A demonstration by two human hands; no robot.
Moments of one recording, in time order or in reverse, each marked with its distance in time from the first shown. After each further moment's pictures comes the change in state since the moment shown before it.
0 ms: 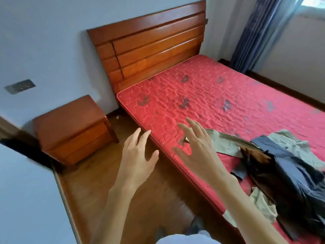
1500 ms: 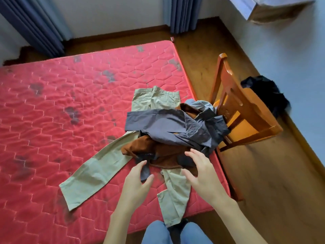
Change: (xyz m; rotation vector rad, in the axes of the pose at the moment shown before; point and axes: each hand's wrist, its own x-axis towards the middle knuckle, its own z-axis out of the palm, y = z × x) left_hand 0.120 0.349 0.476 0.025 -1.050 0.414; right_hand -0.192 0.452 -0.152 0.216 0.420 1.222
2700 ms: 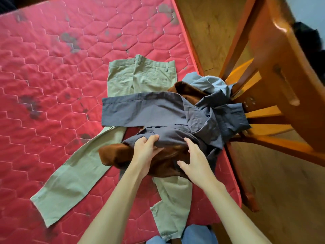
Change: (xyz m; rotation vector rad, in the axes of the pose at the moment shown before) left_hand 0.280 0.035 0.139 -0.859 -0.029 -0.529; right_hand 0.208 0.166 0.083 0.113 -0.228 0.301
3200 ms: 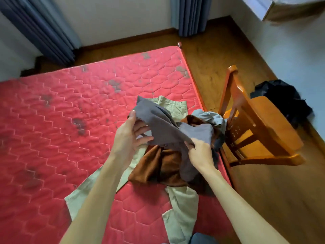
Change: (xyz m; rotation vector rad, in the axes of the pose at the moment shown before) left_hand -0.228 0.155 -0.086 -0.105 -0.147 0.474; right_hand -0.097 -0.145 -0.063 0.054 0.357 -0.182
